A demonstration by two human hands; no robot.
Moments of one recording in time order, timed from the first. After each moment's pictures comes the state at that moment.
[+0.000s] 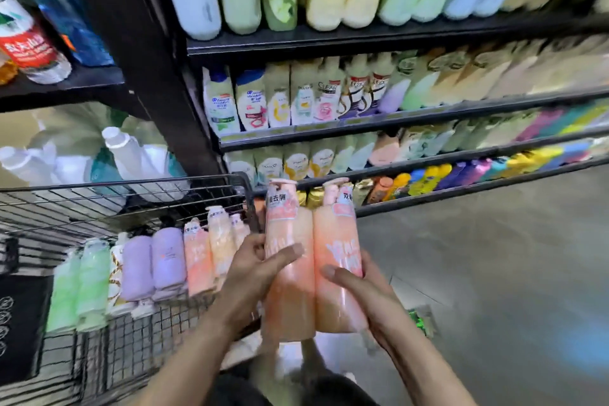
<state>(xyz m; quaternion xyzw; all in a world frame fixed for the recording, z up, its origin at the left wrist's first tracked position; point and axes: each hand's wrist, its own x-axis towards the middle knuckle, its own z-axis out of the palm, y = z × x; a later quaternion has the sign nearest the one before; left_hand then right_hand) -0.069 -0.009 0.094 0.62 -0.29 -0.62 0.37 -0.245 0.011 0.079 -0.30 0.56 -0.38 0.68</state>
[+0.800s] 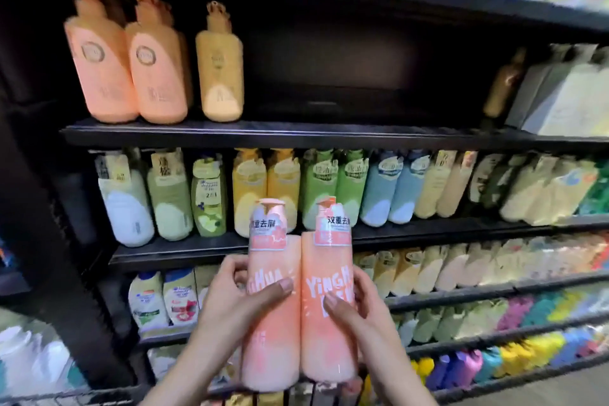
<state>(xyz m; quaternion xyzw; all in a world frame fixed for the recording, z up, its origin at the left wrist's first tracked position) -0.227 -0.204 0.253 0.56 -0.47 -0.41 0.55 -0.418 -0.201 0.235 -0.52 0.41 -0.52 0.55</state>
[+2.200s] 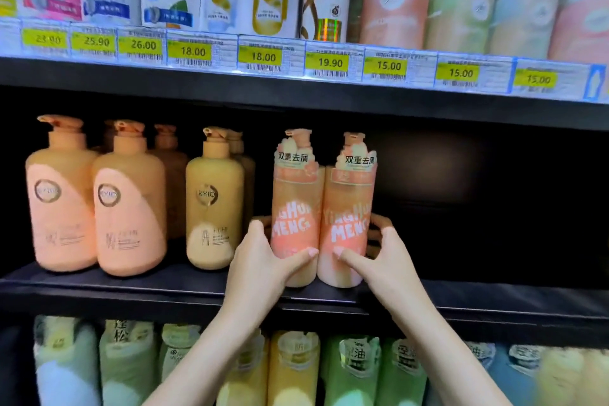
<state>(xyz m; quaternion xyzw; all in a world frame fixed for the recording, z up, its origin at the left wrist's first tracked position) -0.227 -0.476 0.411 0.63 -0.54 -0.09 0.56 -0.397 -0.531 0.412 -0.70 0.38 -0.53 0.30</state>
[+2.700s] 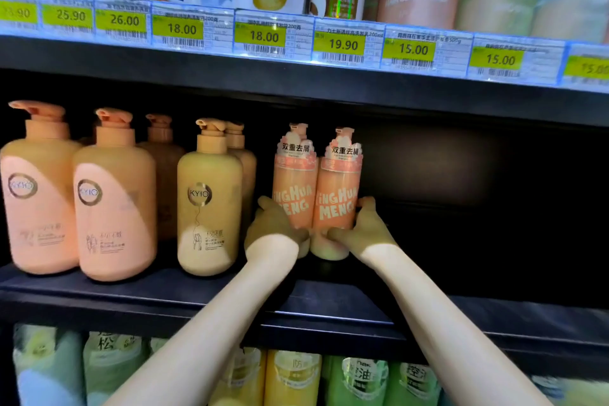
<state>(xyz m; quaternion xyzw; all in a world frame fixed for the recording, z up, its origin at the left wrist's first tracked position) -0.223 -0.558 0.442 0.75 -0.48 -0.09 0.44 -0.360 -0.608 0.441 -0.72 0.46 -0.42 0.30</state>
